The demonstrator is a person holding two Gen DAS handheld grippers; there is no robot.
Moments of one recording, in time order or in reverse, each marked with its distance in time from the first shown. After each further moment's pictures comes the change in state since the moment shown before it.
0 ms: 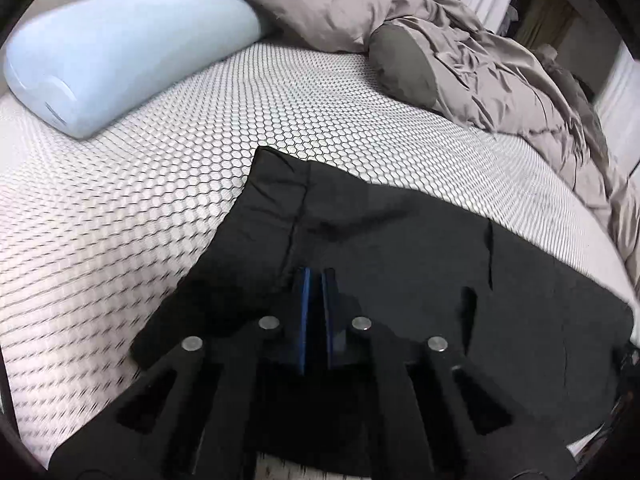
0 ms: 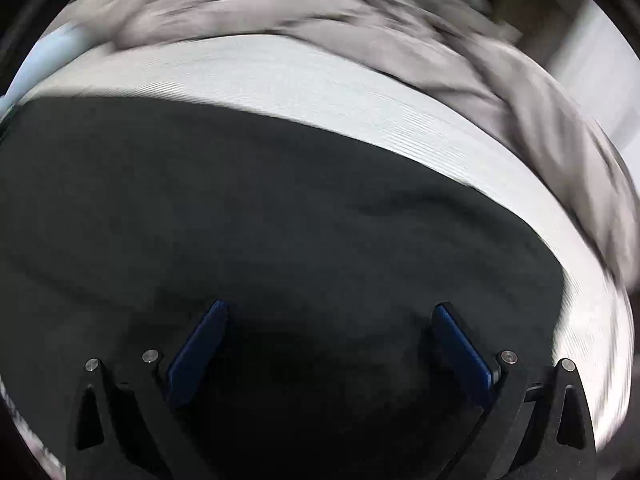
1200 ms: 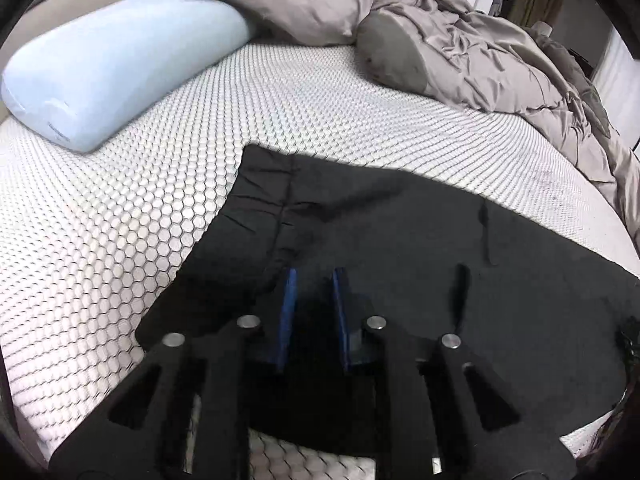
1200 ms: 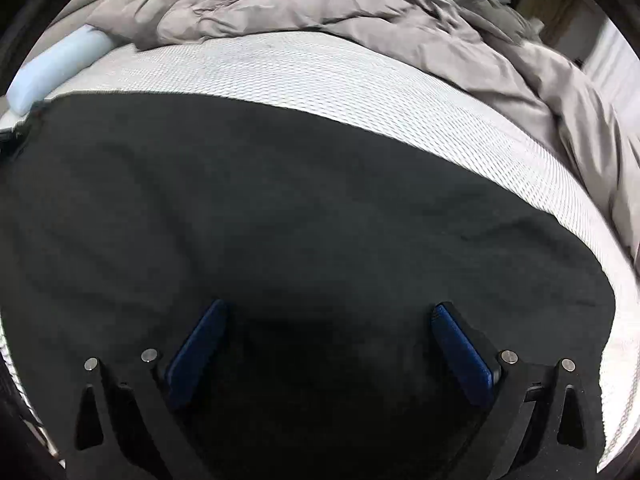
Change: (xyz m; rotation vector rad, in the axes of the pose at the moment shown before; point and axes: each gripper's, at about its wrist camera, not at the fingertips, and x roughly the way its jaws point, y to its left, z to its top) left arm -0.009 -0.020 -0.003 0.056 0.020 0.025; right arm 0.012 0.051 0.034 -0.055 0.031 0.226
